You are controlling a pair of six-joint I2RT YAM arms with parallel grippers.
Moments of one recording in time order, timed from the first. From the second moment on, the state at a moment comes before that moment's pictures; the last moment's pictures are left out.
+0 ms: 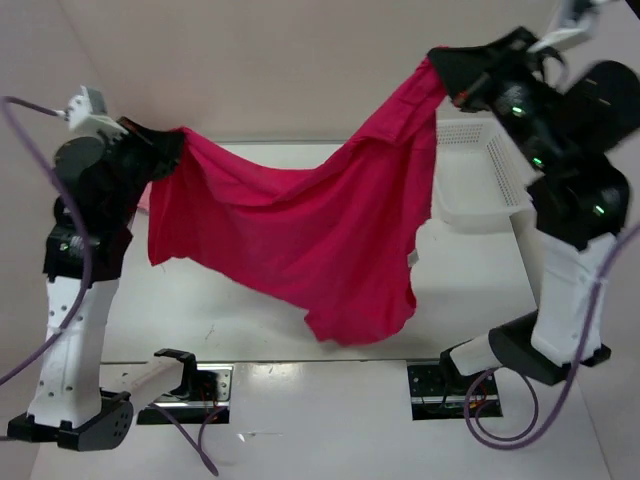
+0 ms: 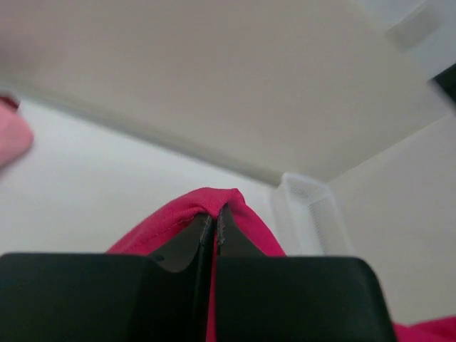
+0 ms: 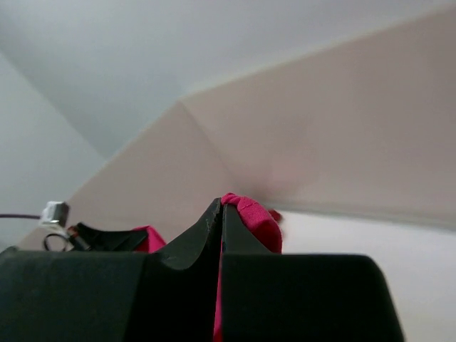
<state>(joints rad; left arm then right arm) -0.13 1.06 1.69 -0.58 -0.04 -0.64 0.35 1.42 2.50 -0.74 -0.15 0.59</state>
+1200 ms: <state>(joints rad) 0.10 1.32 0.90 -0.32 0.27 -0.65 0.43 1.49 1.28 -0.51 -0.17 0.68</state>
